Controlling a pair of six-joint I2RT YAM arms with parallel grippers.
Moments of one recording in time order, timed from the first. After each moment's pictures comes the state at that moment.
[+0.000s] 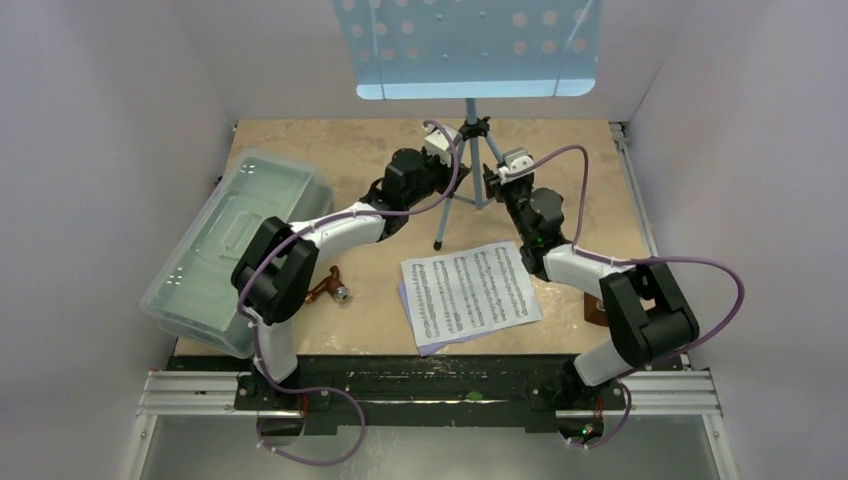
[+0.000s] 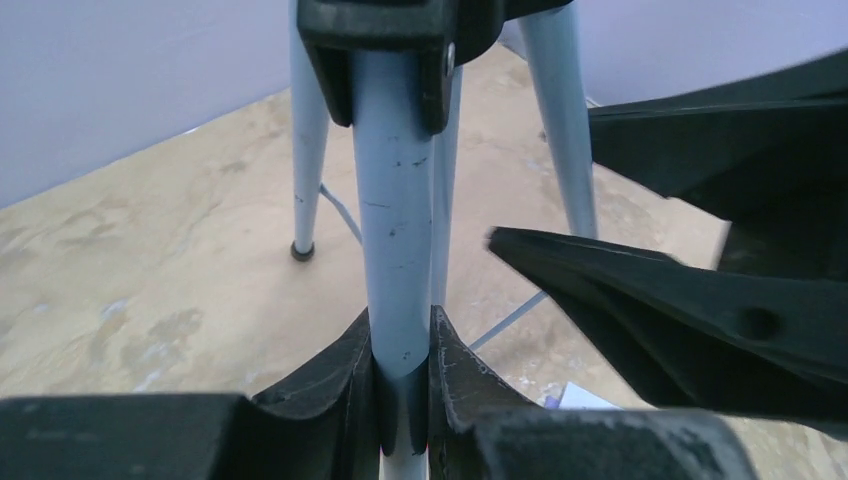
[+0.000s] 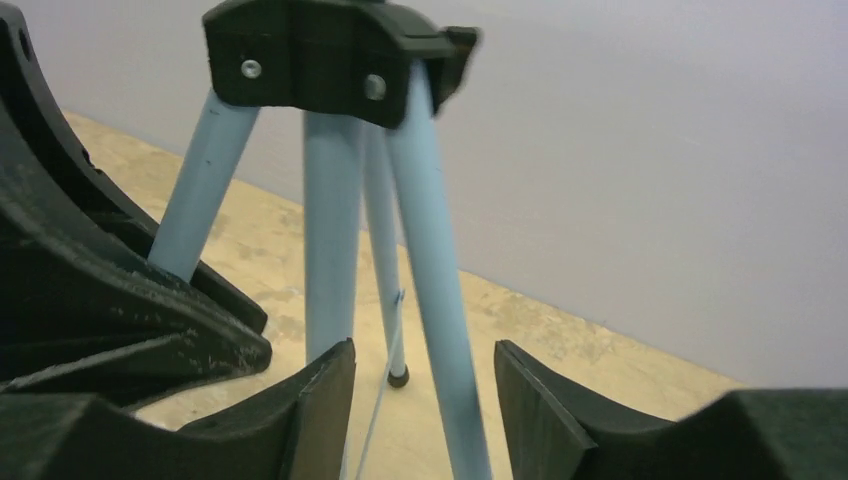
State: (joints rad) left arm -0.65 1.91 1.33 0.48 0.16 -0.12; right arm 0.39 1.55 0.72 0.97 0.08 -0.29
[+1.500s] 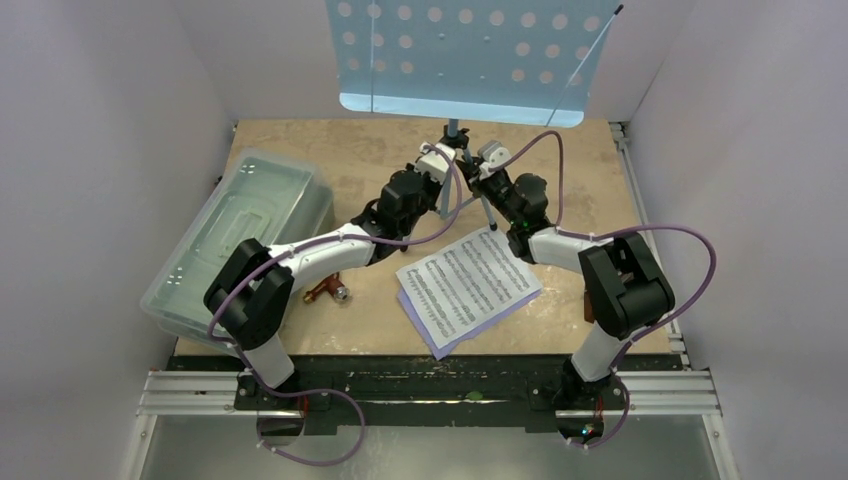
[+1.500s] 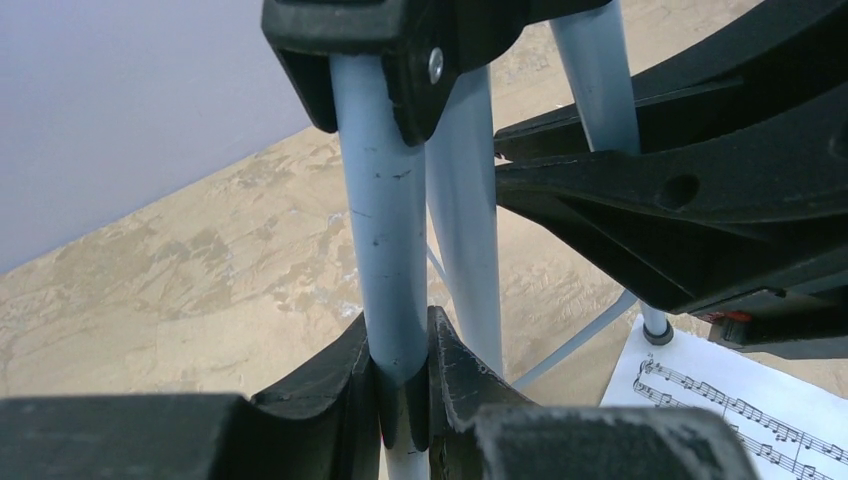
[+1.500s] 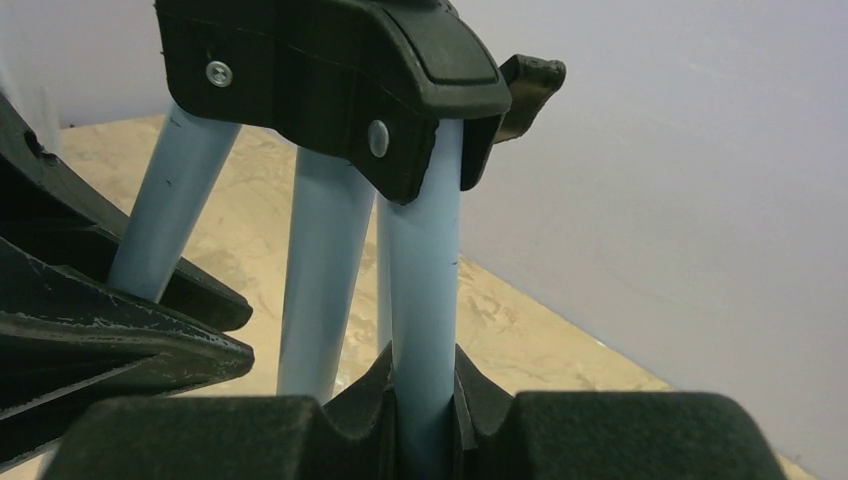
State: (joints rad) left arm -0.75 1.70 1.13 0.42 -0.34 0.13; right arm 0.39 1.70 0.84 1.01 -0.23 -0.19
